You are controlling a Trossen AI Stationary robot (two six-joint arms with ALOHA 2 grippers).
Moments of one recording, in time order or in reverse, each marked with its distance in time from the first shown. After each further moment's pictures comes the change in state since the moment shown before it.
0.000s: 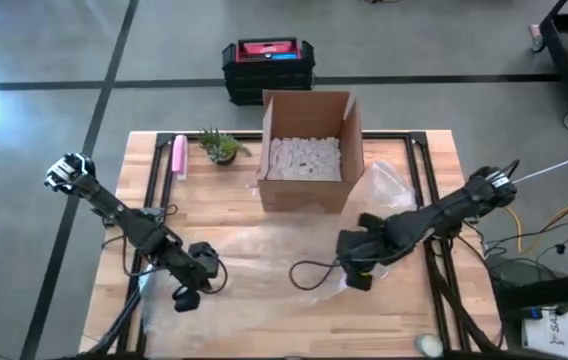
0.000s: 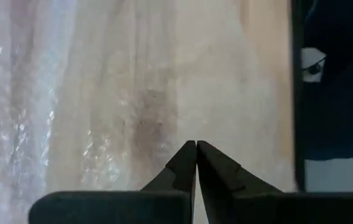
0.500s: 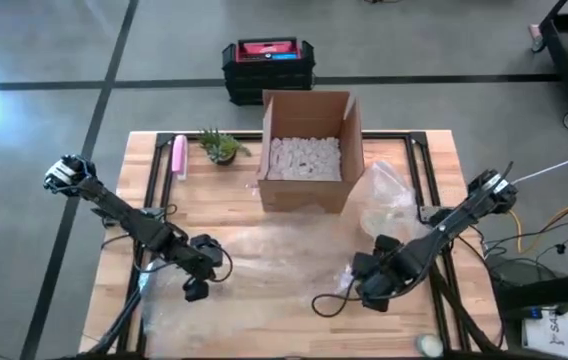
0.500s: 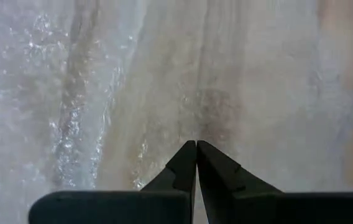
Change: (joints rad) left arm 0.079 0.003 -0.114 0.115 -0.070 -0.002; right arm 0.160 0.063 -0.118 0.016 -0.043 0.208
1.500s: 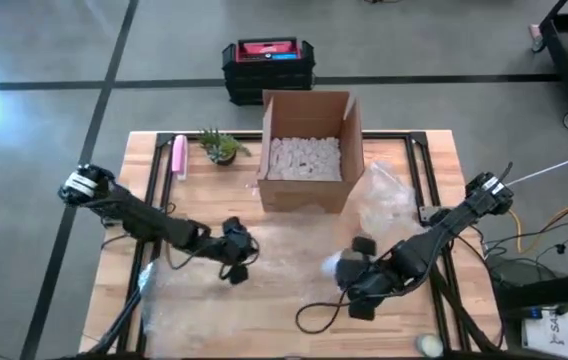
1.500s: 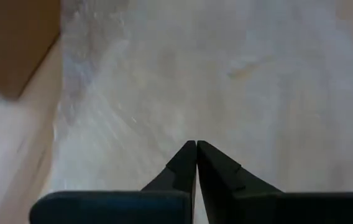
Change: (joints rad) left arm 0.227 0.311 -0.010 0.554 -0.310 0.270; right arm -0.016 0.029 0.242 0.174 0.167 -0.283
